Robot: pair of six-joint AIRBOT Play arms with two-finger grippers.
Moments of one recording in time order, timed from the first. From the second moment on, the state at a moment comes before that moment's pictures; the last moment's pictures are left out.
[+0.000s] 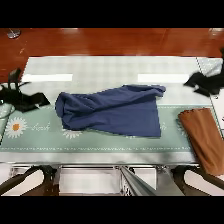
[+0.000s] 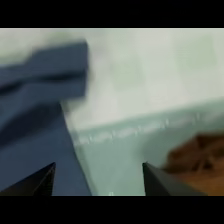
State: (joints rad) left arm 0.31 -1.18 0.86 1.16 -1.16 -1.40; right arm -0.33 -1.18 1.09 -1.20 1.22 1.55
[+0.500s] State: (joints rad) left arm 0.18 -1.13 0.52 0.80 -1.01 -1.23; right arm -0.39 -0.84 0.53 -0.98 1.17 1.46
